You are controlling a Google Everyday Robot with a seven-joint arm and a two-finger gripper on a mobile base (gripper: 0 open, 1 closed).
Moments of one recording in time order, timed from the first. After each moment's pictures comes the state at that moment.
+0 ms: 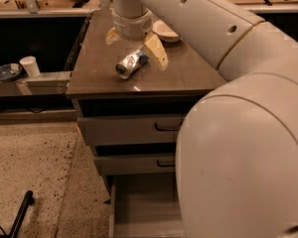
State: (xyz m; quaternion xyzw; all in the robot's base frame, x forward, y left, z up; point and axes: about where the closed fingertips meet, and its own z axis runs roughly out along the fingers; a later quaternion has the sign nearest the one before) arm 0.673 0.023 0.887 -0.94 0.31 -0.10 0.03
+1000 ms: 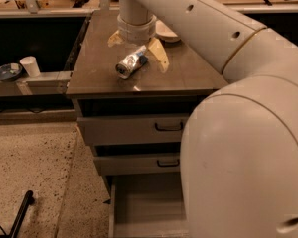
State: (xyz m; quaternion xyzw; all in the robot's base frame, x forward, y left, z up) arm 0.694 0.020 0.867 -0.95 0.29 -0.11 0.06
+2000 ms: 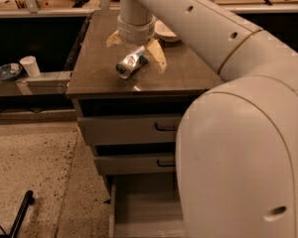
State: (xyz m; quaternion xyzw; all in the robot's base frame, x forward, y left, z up) arm 0.701 0.026 0.861 -0.95 0.28 -0.09 0.07
